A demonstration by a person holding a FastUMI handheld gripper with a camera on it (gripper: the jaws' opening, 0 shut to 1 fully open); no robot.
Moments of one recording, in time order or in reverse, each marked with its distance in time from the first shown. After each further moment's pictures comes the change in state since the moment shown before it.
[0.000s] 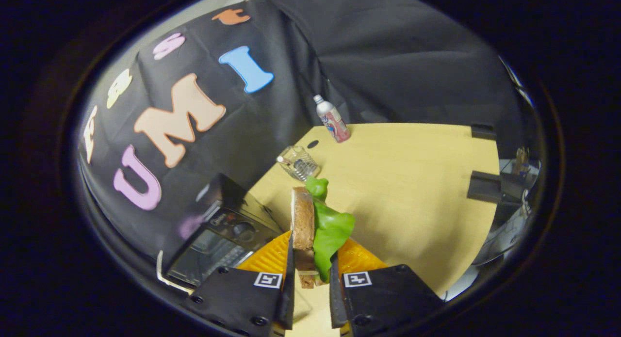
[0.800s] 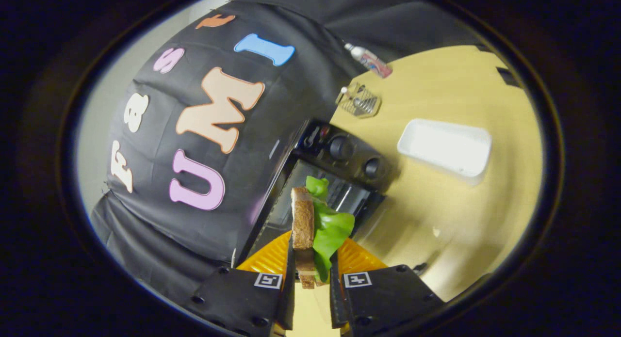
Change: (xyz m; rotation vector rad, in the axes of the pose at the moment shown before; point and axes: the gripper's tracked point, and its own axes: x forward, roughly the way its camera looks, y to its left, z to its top) arm -0.005 0.149 -0.144 0.261 0.236 0.297
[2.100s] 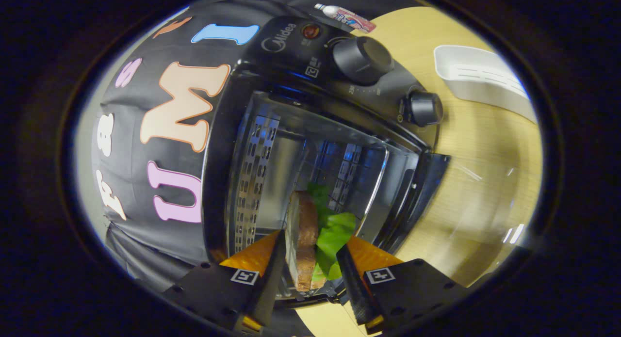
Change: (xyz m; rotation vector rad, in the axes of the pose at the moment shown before) arm 0.105 0.002 -0.034 0.151 0.060 -0.086
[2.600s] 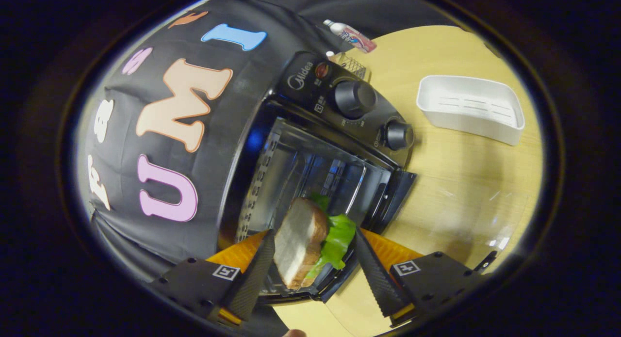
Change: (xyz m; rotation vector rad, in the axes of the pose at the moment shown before) arm -0.029 -0.006 0.011 -0.078 -0.081 -0.072
